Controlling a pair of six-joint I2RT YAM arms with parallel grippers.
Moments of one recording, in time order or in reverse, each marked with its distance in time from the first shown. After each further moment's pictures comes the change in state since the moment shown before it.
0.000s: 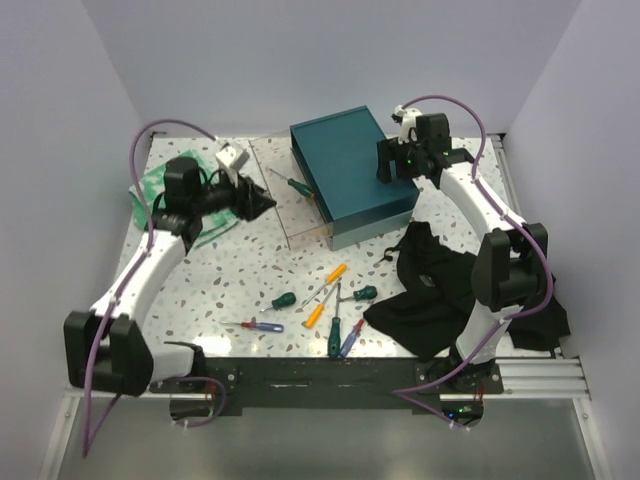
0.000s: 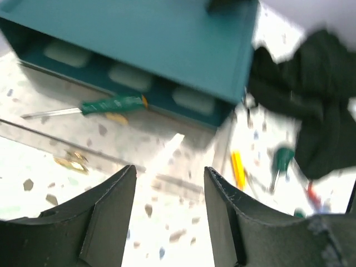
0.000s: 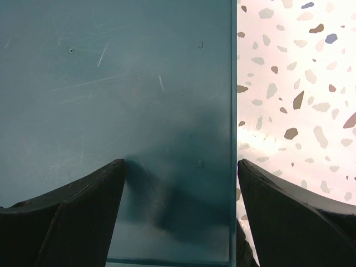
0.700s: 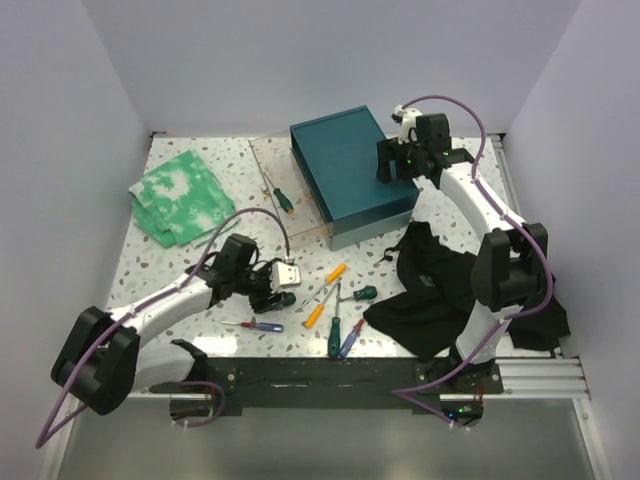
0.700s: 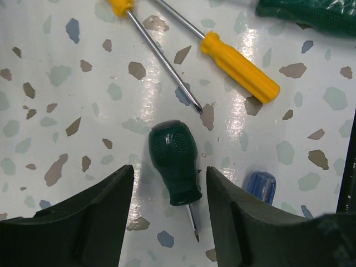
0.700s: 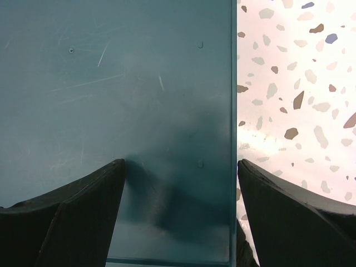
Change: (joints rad) left arm -0.359 -0.096 -0.447 -0.248 -0.180 0.688; right arm 0.000 0.000 0.000 0.000 0.000 0.000
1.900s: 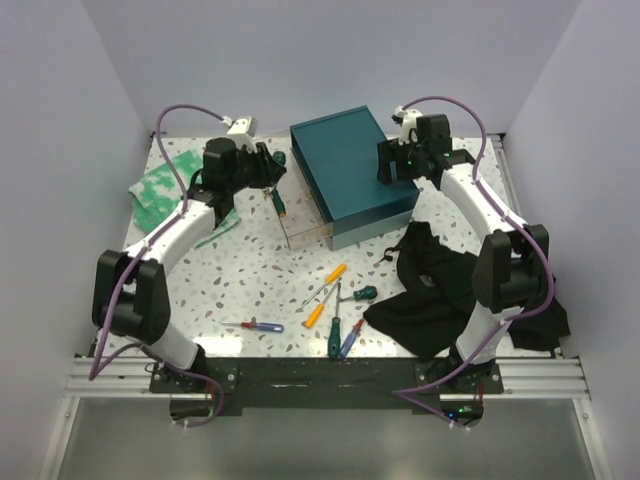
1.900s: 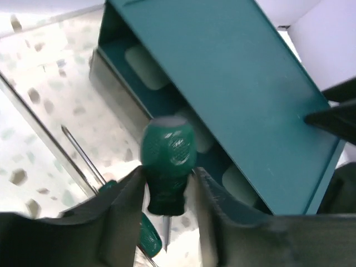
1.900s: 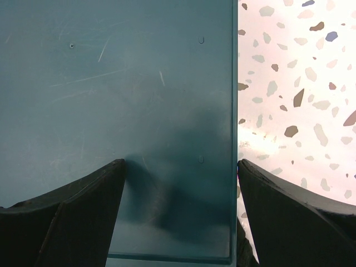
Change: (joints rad) left arm 0.220 0.386 0.624 0.394 -0.315 -1.077; right arm 0.000 -0.012 -0.013 0.000 -0.001 -0.003
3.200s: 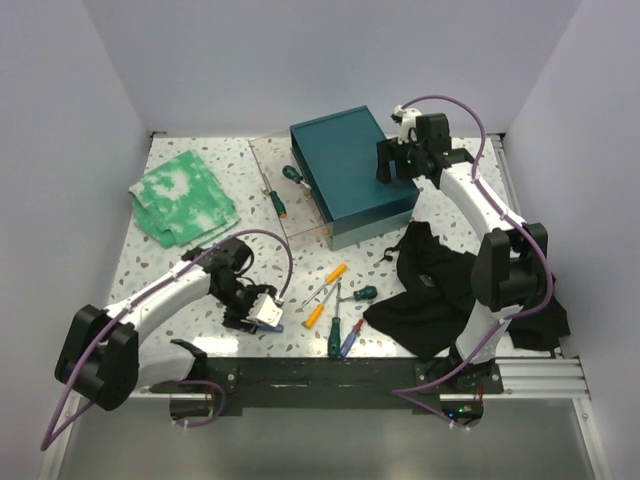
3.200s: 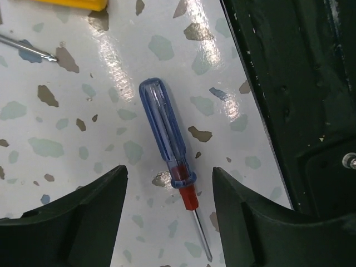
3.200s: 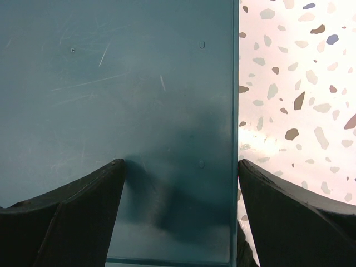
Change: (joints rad) left arm -0.185 -0.346 -0.490 -1.045 0.337 1.829; right arm 0.000 0.013 0.013 0.000 -0.003 -0.001
